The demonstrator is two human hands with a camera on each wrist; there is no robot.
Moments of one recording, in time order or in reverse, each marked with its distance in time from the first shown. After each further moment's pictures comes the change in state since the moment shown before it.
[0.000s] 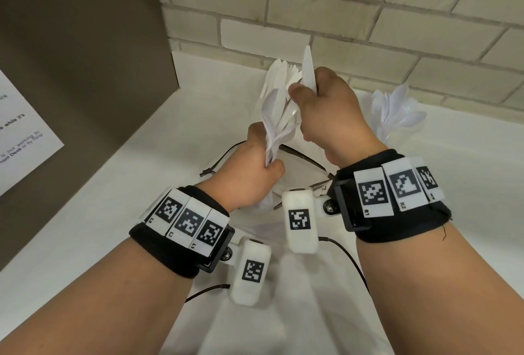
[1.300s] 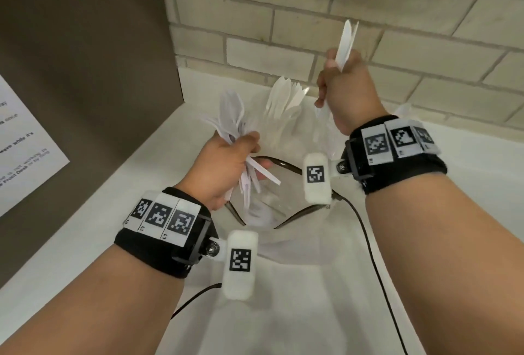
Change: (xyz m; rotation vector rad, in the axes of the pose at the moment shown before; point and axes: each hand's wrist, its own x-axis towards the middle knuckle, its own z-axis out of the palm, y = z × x) left_hand 0.016 -0.009 -0.031 -0.906 0.200 -0.239; right_hand 0.081 0.013 -0.013 0.226 0.129 -0.060
